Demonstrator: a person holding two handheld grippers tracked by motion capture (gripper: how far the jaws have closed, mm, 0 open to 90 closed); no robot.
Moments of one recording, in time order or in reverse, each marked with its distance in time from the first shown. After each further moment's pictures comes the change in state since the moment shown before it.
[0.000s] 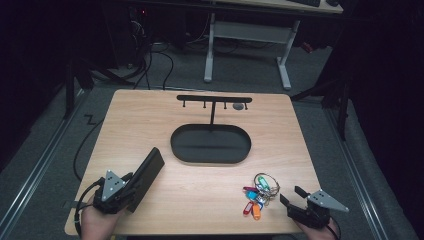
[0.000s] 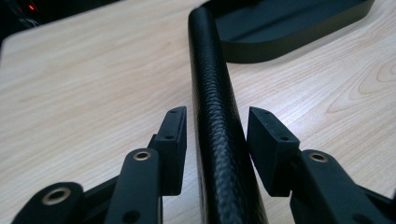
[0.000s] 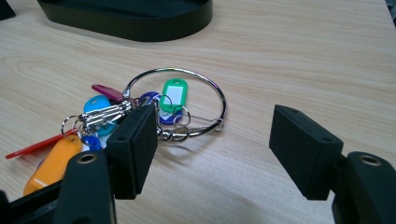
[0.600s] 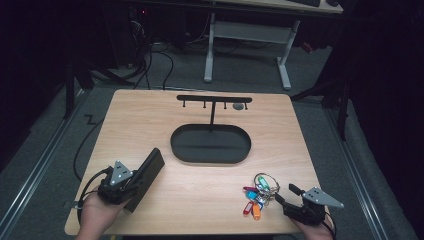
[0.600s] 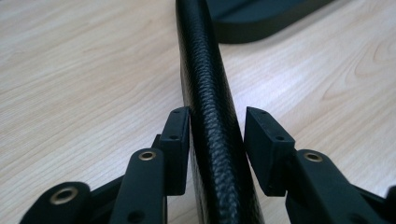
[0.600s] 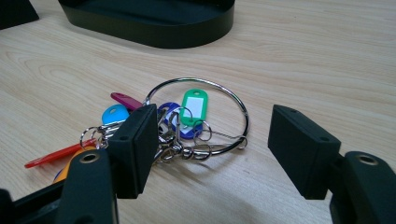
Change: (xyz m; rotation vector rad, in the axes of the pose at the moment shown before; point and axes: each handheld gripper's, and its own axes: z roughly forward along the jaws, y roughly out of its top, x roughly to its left) left arm 0.007 0.030 0.011 0.184 -0.064 0.063; right arm 0.006 0.007 0.011 -0.005 0.062 -0.022
